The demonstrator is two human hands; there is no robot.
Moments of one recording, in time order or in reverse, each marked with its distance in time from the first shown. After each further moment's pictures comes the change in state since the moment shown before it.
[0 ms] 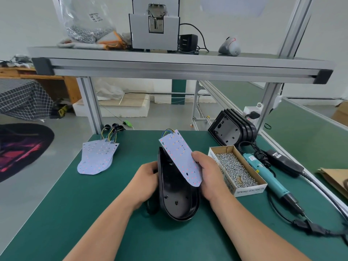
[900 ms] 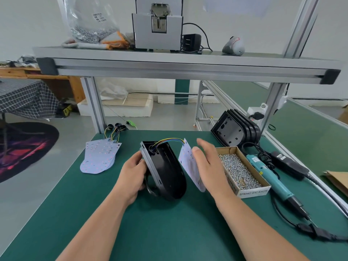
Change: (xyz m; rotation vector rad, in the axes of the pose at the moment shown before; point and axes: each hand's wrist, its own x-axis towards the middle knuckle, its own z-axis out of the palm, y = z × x) left_hand 0.016 -0.018 -0.025 -0.284 0.273 -0.028; right_hand -0.014 -0.019 0.006 -0.753 0.180 -0.385
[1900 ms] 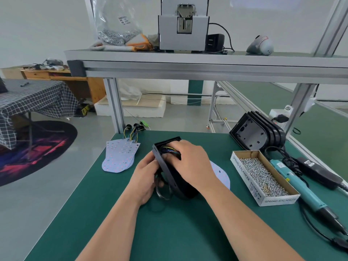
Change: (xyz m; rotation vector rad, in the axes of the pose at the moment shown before) left_hand -0.002 0.004 -0.022 -0.200 -0.123 0.014; right_hand 0.017 -0.051 0.082 -0.488 -0.212 -0.453
